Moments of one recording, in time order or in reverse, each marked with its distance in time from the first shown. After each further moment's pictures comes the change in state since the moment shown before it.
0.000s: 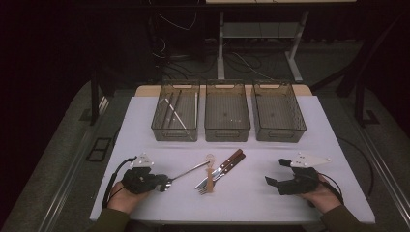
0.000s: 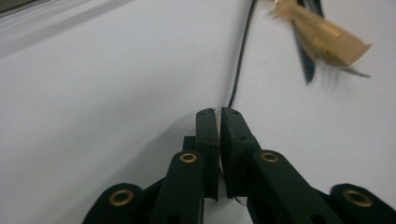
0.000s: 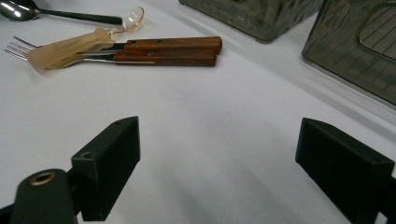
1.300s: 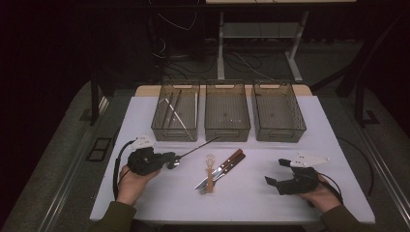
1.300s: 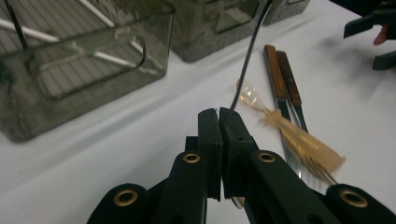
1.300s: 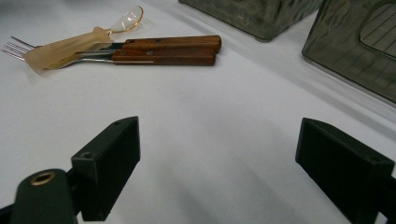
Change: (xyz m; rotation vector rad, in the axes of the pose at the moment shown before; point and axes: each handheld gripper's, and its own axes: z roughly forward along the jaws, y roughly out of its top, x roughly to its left) left arm 0.005 0.052 -0.002 -0.234 0.002 -0.021; right arm -0.001 0.000 0.002 0.000 -0.002 0.002
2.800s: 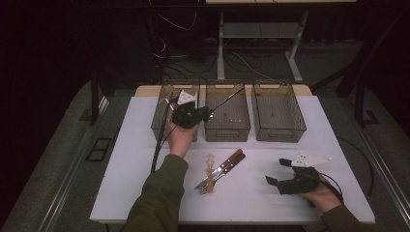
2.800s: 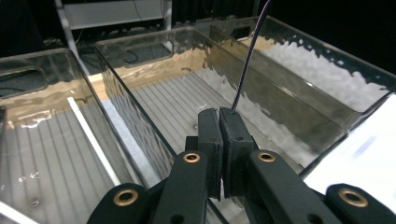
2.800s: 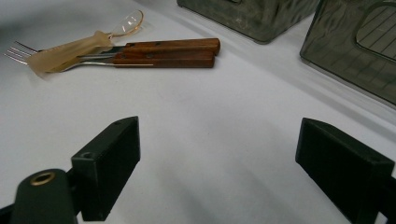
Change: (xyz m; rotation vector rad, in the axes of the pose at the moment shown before) left arm 0.002 0.113 0.123 -0.151 0.149 -0.025; right arm -0.002 0.000 -0.002 -0.012 0.005 0.009
